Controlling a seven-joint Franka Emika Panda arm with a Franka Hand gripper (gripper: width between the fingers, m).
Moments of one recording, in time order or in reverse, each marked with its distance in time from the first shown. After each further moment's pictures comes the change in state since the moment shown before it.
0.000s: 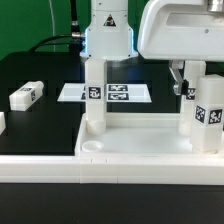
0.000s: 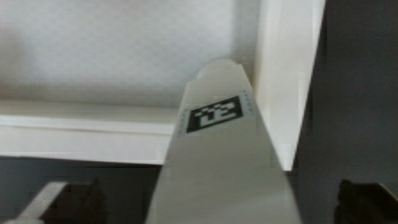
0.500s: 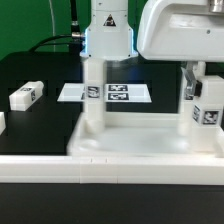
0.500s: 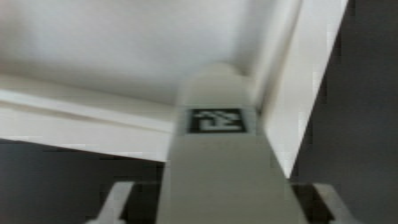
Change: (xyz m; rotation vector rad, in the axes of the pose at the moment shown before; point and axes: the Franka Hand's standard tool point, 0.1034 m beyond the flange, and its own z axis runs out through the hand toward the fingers) arm 0.000 0.001 0.001 -0.002 -0.002 0.033
